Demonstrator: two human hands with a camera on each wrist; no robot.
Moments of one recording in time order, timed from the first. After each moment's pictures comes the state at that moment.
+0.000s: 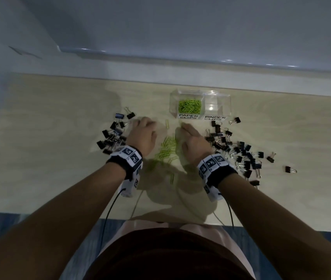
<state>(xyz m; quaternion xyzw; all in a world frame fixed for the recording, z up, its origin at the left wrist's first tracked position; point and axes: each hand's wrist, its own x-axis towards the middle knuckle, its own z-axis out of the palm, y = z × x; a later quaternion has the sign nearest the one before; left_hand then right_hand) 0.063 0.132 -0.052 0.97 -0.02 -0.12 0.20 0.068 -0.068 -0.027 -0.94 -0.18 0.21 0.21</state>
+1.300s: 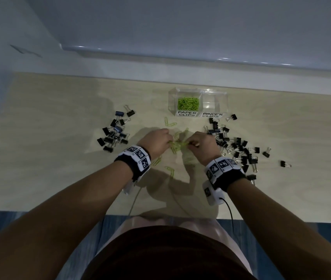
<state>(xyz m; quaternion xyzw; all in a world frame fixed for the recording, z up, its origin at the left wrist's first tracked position) 0.054 0.099 -0.040 0.94 -0.19 -0.18 0.22 0.051 -0.090 -0.036 -0.93 -0.10 0.12 0.33</state>
